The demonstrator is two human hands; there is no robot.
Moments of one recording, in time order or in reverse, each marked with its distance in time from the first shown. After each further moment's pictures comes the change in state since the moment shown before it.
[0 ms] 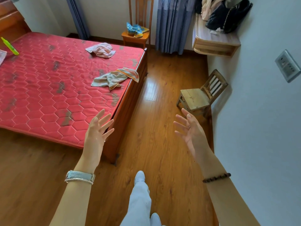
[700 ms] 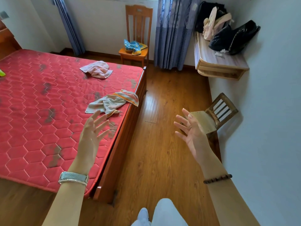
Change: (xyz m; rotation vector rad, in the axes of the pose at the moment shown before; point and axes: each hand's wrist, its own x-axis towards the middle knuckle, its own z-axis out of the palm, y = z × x) left_hand 0.272 0.048 0.011 -0.047 -0.031 0.064; right_hand 0.249 -0.076 0.063 -0.004 0.024 -0.053
